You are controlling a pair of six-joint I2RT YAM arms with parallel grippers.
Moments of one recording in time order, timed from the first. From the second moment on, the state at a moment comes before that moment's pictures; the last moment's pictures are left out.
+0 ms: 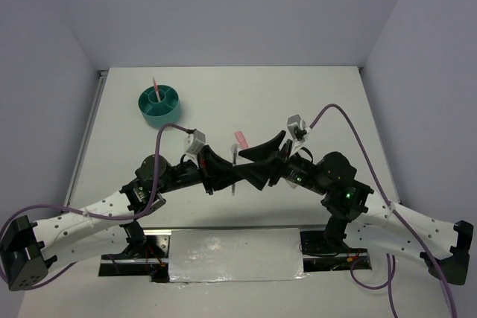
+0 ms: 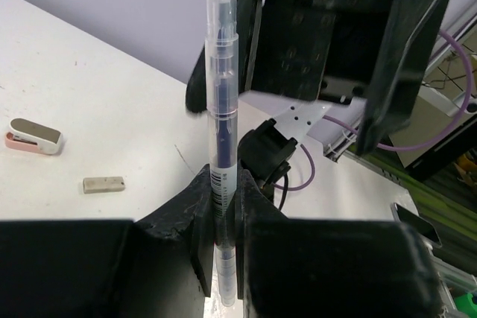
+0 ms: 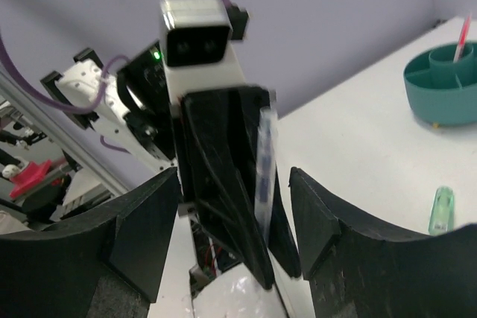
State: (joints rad) left arm -0.93 0.88 0.54 0.55 0.37 -0.55; right arm 1.04 0.71 0.64 0.30 -0.12 0.51
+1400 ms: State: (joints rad) left arm -0.93 0.84 0.72 0.14 0.42 -0.34; right arm 1.04 0.83 0.61 0.53 -0.12 0.47
